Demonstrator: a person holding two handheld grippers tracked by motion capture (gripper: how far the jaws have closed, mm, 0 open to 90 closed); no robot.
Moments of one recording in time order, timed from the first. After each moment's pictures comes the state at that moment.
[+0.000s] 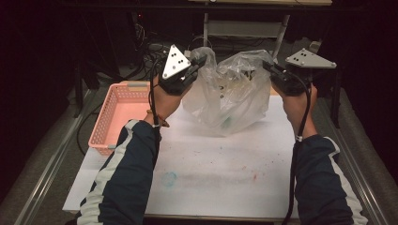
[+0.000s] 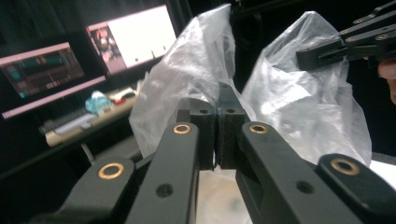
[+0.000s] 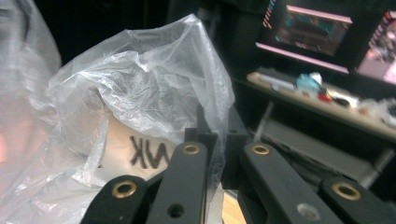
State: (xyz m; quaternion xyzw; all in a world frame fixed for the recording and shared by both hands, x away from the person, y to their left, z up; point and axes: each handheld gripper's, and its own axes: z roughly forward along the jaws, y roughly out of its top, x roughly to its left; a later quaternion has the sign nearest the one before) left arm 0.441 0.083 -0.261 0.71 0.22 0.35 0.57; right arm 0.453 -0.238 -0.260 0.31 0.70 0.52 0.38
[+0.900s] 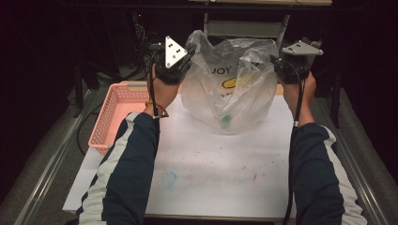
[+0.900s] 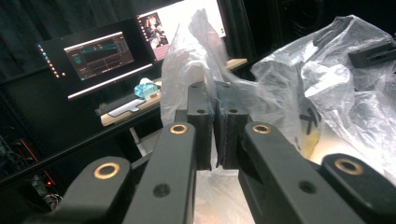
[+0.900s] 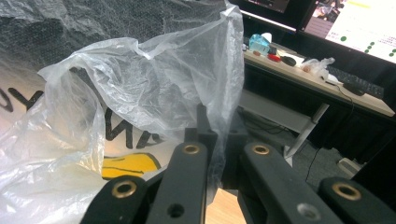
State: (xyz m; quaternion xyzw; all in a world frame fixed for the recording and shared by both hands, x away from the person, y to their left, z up) left arm 0.468 0.092 -0.256 0.69 0.27 0.42 0.53; right arm 0.508 -0.251 -0.270 0.38 0.70 0.42 0.43
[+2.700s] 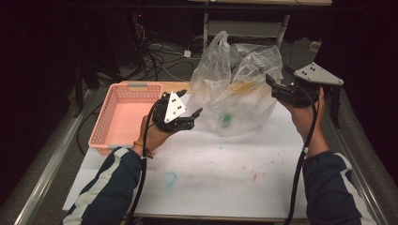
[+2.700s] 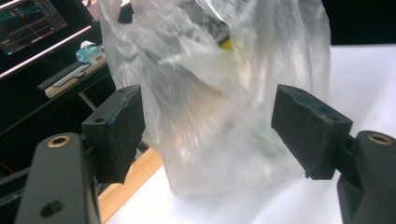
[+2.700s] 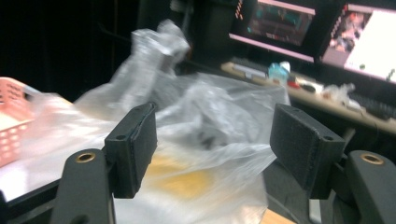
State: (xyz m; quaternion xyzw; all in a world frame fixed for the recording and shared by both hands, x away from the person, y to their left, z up) left arm 0.395 0.107 -0.349 0.79 0.20 0.36 0.46; right arm 0.430 -0.259 -0.281 0.33 0.68 0.50 0.43
